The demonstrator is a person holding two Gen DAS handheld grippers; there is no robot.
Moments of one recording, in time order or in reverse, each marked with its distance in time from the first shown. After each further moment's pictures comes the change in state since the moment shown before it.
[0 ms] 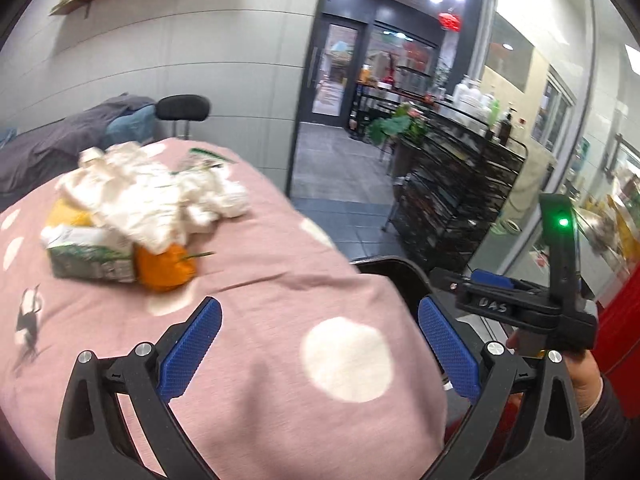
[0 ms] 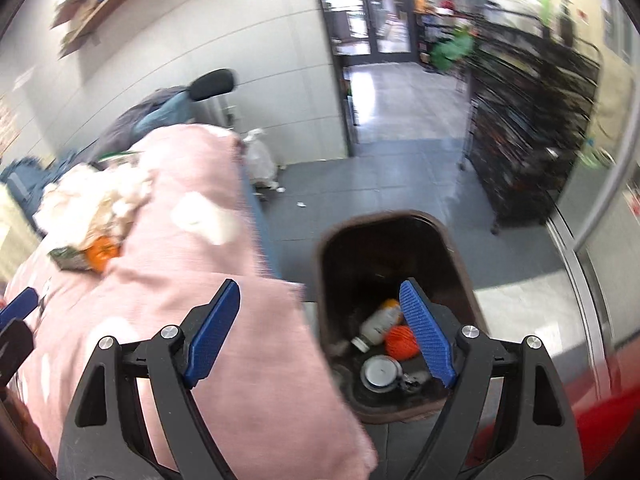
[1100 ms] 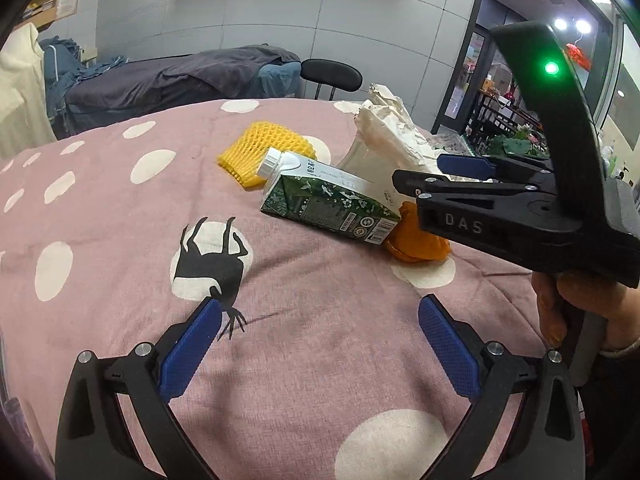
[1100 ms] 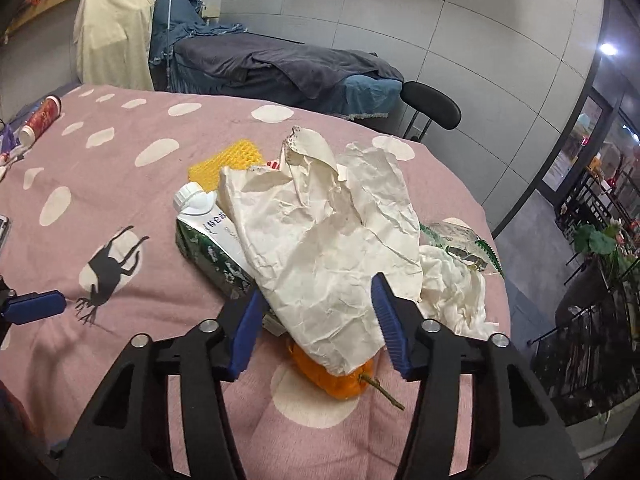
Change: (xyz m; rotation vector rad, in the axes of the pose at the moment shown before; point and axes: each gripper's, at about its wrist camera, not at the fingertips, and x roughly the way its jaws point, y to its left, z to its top) left arm -0.043 0.179 -0.025 -0.250 0.068 0.313; right arm 0.079 0.332 0.033 -0.754 0.004 0.181
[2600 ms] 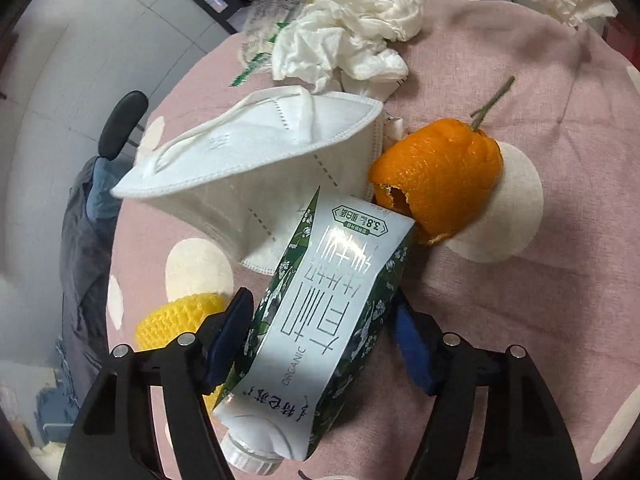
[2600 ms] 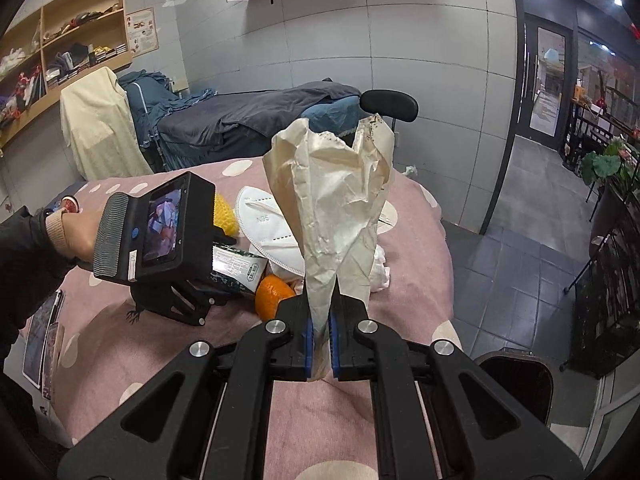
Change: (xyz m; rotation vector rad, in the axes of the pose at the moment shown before) left arm 0.120 -0.064 0.058 1.161 0.305 -0.016; right arm -0.109 -0.101 -0.057 0.306 -0.137 0.116
